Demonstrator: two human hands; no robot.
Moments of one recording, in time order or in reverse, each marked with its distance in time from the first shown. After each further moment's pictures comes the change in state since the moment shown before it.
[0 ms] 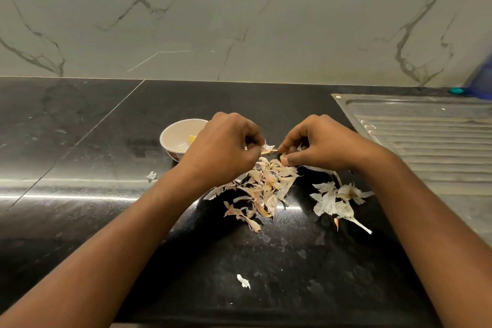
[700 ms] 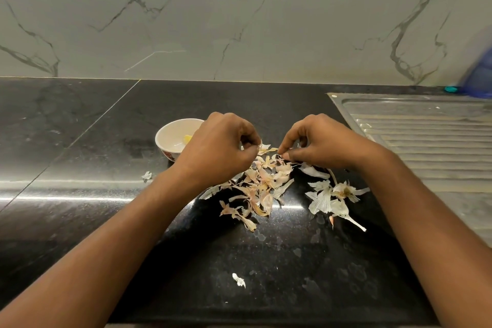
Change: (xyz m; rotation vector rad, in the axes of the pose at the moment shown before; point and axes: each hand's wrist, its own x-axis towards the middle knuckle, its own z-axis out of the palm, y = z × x) left_hand 0.000 0.001 0.001 0.000 -0.013 -0.008; right_hand -0.003 0.006 -0.002 -0.084 0.015 -0.001
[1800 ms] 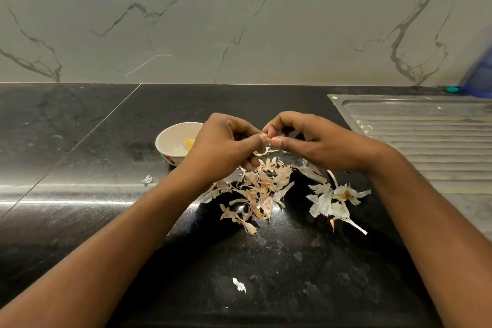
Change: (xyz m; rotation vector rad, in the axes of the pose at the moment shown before) left_hand 0.002 -0.002 0.004 -0.588 -0.022 -0.230; right_hand -0.003 -0.010 -0.005 0.293 -0.038 -0.241
